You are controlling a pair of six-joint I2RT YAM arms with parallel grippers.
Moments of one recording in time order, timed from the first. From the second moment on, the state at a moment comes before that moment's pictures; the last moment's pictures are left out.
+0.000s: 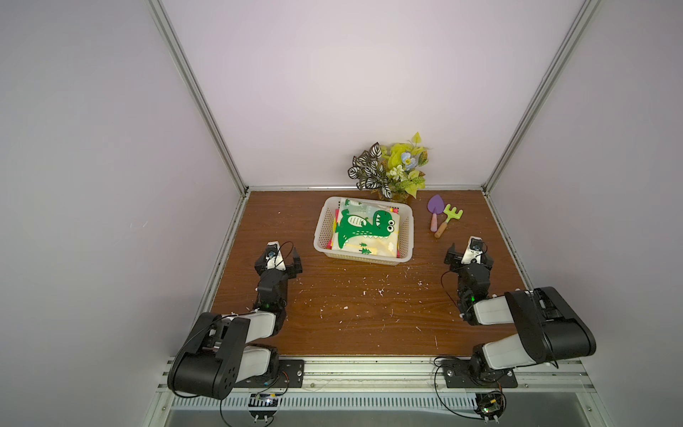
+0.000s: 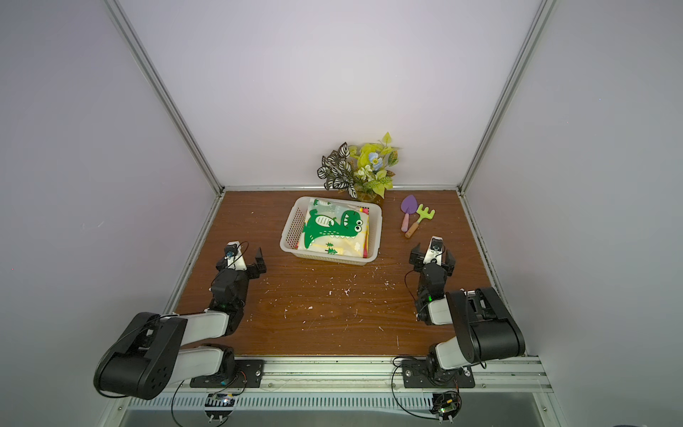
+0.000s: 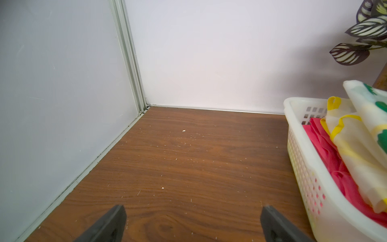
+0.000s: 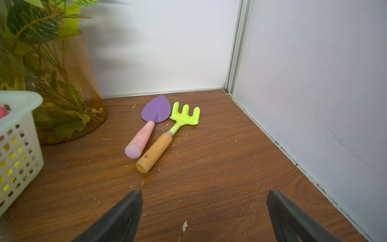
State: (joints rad) left arm -0.13 1.30 0.13 1.04 -0.30 -0.04; right arm 0.14 1.48 0.20 1.15 0.46 0.02
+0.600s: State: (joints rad) left arm -0.02 1.55 0.18 1.23 -0.21 0.01; right arm 0.11 1.55 0.18 1.22 0.38 0.01
